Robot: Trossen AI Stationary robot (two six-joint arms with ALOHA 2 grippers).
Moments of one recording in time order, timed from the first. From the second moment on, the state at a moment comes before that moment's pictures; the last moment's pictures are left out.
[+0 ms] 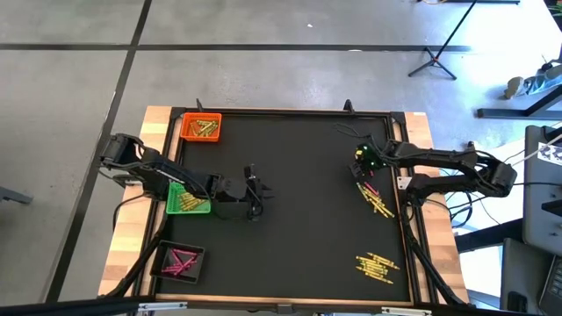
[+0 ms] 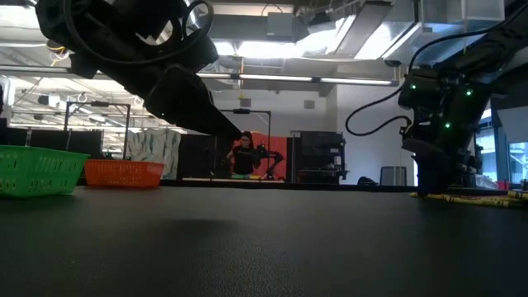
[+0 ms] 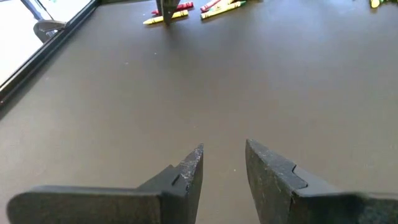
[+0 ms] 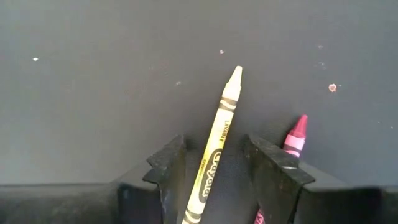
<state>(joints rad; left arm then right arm) -0.14 1.56 0.58 0.46 -0.33 -0.01 -0.61 1.15 0.38 -0.39 0.05 0.39</state>
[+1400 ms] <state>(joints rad) -0.11 1.57 0.58 0.48 -0.27 -0.08 -0.22 1.17 0.38 0.27 -0.11 0.23</state>
